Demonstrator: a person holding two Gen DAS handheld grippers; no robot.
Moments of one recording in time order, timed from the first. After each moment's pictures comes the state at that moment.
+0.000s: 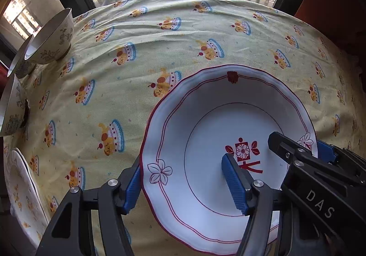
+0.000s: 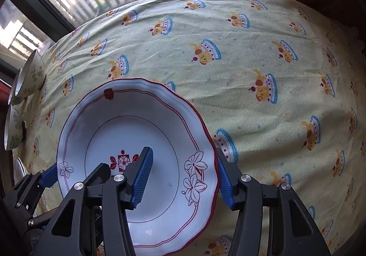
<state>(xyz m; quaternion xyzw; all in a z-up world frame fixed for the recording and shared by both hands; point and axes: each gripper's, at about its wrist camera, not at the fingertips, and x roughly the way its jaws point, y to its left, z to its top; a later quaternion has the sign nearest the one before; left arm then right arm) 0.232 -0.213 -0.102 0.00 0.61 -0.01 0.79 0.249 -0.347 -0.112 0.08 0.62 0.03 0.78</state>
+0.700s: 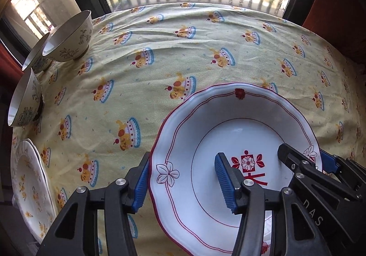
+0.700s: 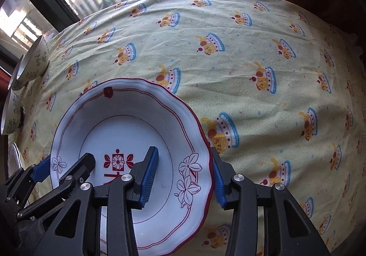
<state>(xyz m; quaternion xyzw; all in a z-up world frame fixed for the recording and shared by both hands) 0.216 -0.203 -0.086 0.00 0.59 0.03 0.81 0.238 -0.344 -0.106 0.04 0.61 0.03 0.79</state>
